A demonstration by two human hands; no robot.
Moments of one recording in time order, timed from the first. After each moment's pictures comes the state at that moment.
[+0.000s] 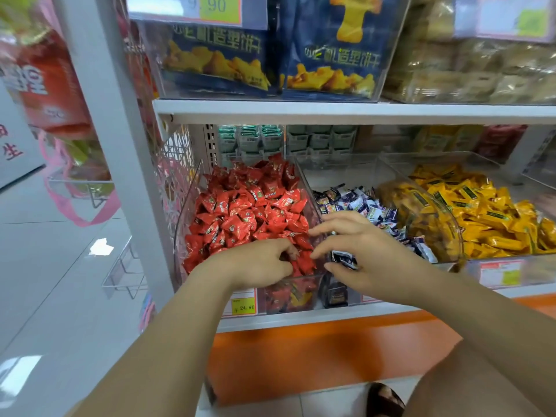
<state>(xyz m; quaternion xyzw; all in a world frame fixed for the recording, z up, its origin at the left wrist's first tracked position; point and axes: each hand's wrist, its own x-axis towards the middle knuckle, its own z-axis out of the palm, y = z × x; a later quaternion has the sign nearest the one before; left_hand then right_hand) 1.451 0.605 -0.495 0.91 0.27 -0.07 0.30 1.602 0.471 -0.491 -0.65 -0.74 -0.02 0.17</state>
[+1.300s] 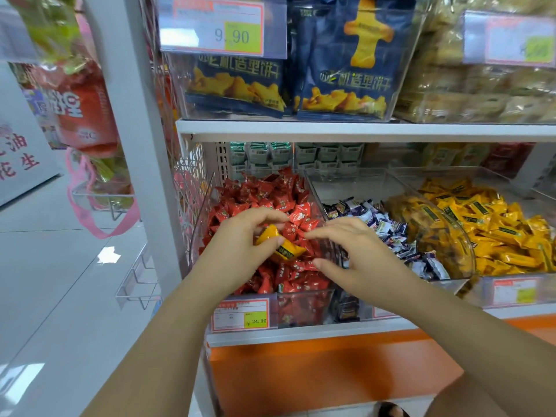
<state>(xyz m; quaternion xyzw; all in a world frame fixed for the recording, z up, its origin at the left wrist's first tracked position) 1.415 0.616 -0.483 0.83 0.21 0.33 0.40 1.582 0.493 -0.489 -0.69 -0.67 -0.02 0.27</state>
